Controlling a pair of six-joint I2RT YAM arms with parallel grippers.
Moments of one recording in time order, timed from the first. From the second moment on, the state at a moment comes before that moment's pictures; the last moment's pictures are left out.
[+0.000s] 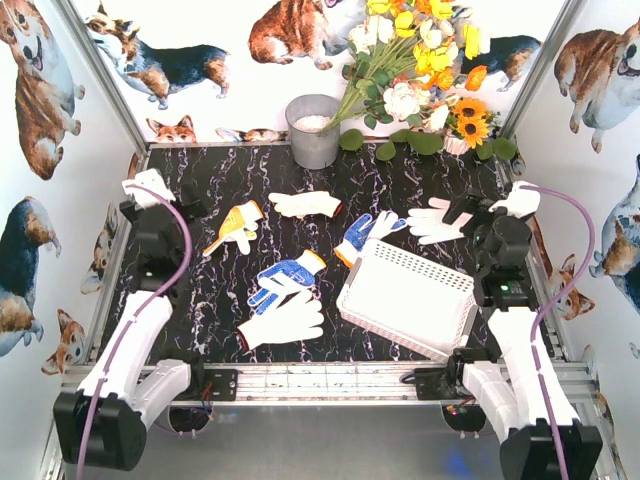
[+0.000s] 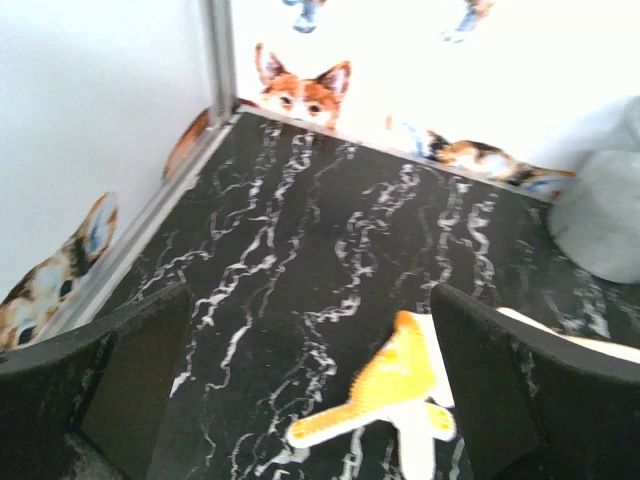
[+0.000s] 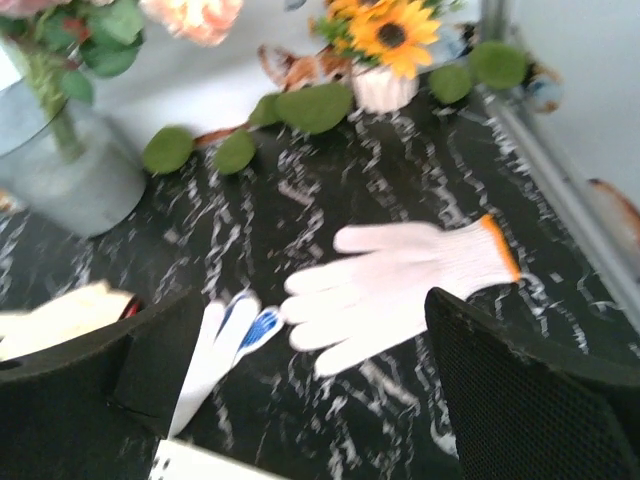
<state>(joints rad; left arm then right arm) -0.09 0.92 0.64 0.23 -0.46 -0.16 -0.02 0.79 0.61 0.08 0.18 0.25</state>
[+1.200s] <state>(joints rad) -0.90 1.02 0.61 -0.75 -0.23 -1.03 0.72 0.88 0.82 -0.63 -0.01 0.66</state>
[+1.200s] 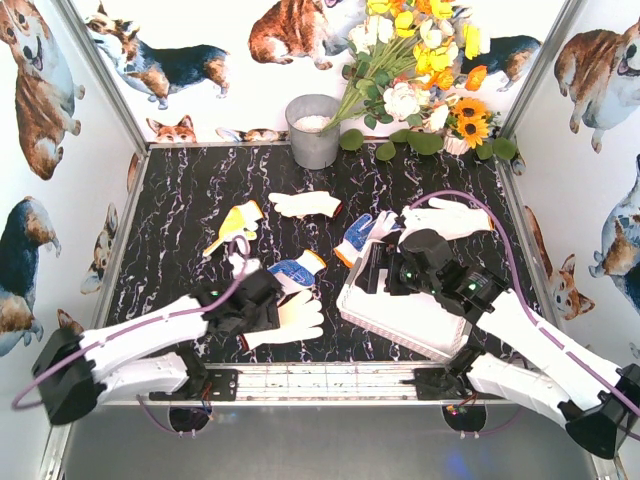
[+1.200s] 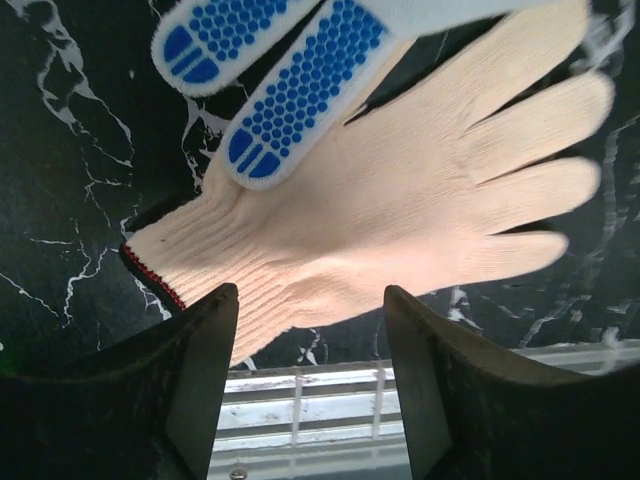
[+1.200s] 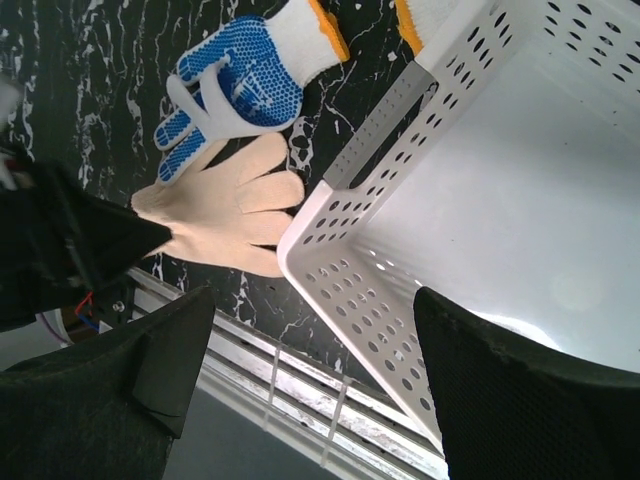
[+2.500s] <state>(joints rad) -1.06 1.05 0.53 -0.56 -0.22 -1.12 0.82 1.00 0.83 -0.57 -0.05 0.74</state>
